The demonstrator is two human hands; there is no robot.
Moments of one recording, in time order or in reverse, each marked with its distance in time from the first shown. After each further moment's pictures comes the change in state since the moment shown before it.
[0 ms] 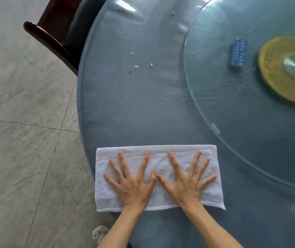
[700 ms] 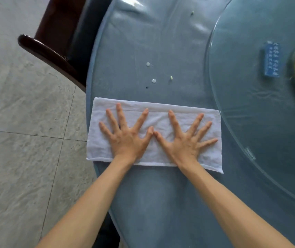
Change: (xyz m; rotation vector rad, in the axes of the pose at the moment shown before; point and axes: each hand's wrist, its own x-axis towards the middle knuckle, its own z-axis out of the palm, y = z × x) left_hand 0.256 -0.033 -0.043 -0.010 0.102 0.136; right_hand 0.191 -0.146 -0.013 0.055 0.030 0.087
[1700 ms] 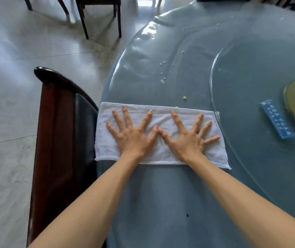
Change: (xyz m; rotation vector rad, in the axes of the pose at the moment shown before) left_hand 0.428 0.042 -0.030 -0.032 -0.110 0.375; right_hand 0.334 -0.158 -0.052 0.069 0.068 0.362
